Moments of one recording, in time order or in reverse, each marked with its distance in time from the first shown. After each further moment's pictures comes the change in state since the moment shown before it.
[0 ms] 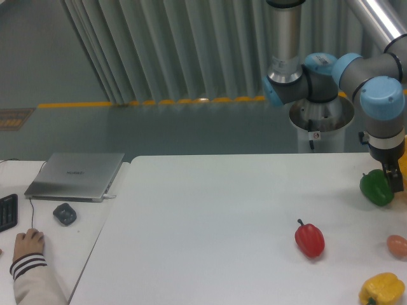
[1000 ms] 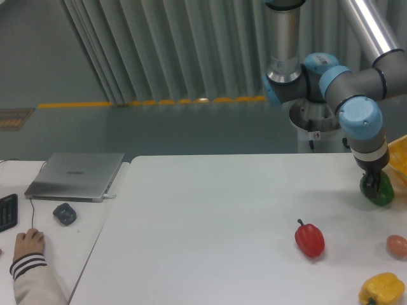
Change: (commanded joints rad) arm -0.051 -0.022 -0.054 -0.029 0.075 0.256
